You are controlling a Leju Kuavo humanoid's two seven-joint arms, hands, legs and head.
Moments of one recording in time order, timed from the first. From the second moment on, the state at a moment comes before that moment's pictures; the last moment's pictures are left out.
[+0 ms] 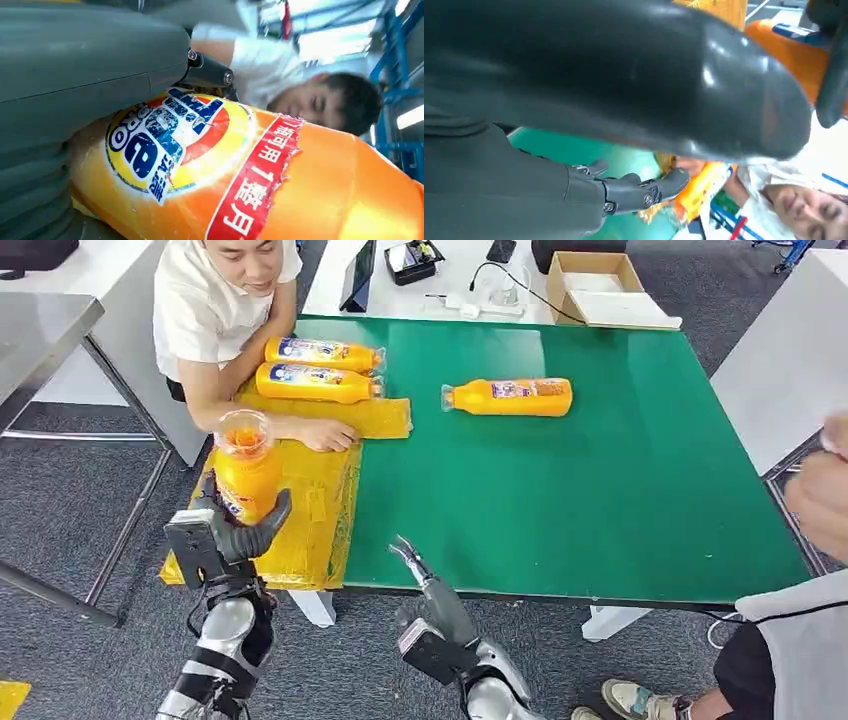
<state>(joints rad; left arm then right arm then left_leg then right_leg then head) -0.21 -0.15 -0.20 -1.25 -0.19 0.63 -0.47 -0.15 0.12 0.66 -1.07 0.51 -0.17 -0.56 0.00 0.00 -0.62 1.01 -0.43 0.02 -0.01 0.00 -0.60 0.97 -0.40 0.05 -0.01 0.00</state>
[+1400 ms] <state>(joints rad) -0.63 -0.12 -0.19 -0.39 -1.01 0.20 -0.16 -0.19 0.16 0.67 -1.03 0.45 -0.14 -0.63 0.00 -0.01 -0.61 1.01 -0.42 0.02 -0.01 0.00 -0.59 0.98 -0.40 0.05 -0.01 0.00</state>
